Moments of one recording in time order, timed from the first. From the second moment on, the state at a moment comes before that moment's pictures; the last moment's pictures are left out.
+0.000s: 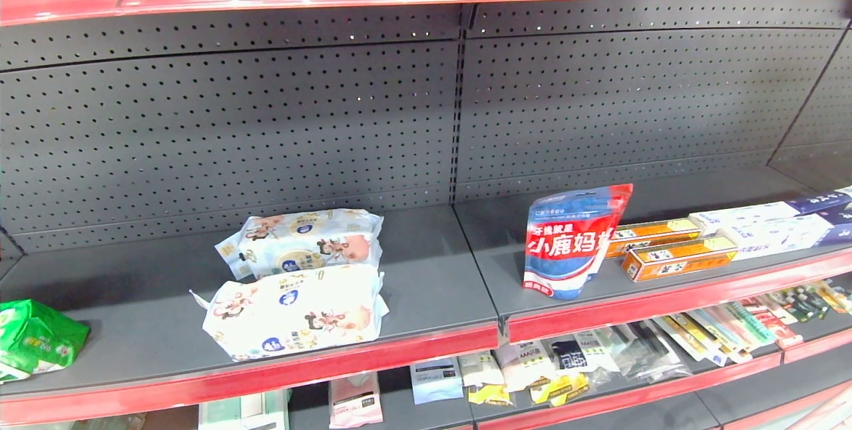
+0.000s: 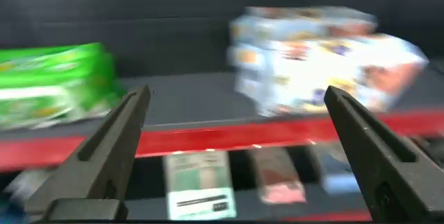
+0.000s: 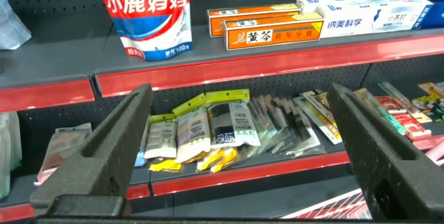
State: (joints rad) left arm 0.01 0.03 0.00 -0.06 0.11 -0.02; right arm 0.00 0.00 0.00 0.00 -0.01 0.00
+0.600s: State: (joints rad) left arm 0.01 0.00 0.00 0.00 0.00 0.00; right arm 0.00 0.00 0.00 0.00 -0.01 0.00
